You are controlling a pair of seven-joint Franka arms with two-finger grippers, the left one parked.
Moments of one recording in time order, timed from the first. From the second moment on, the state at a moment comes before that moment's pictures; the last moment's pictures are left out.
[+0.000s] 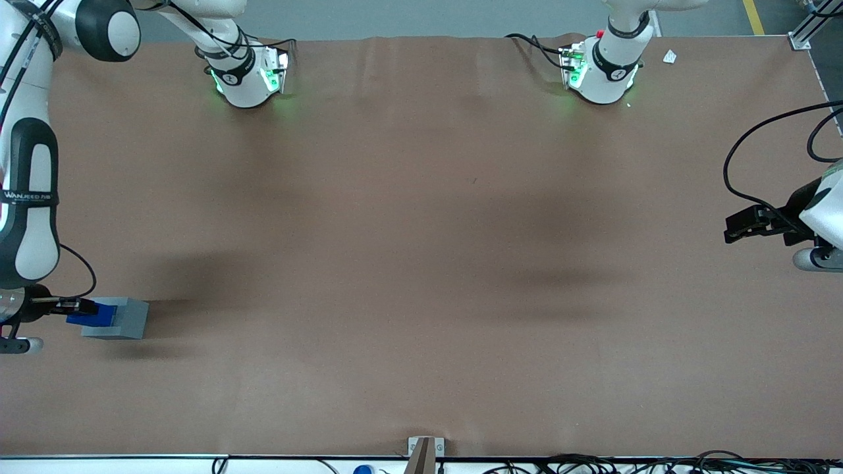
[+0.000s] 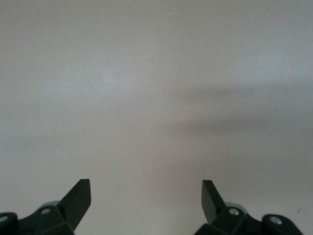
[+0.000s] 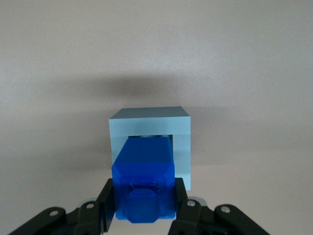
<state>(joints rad) -0.17 0.75 -0.18 -1.25 0.10 1.93 -0.32</state>
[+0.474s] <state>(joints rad) -0.17 0.75 -0.18 -1.25 0.10 1.93 -0.33</state>
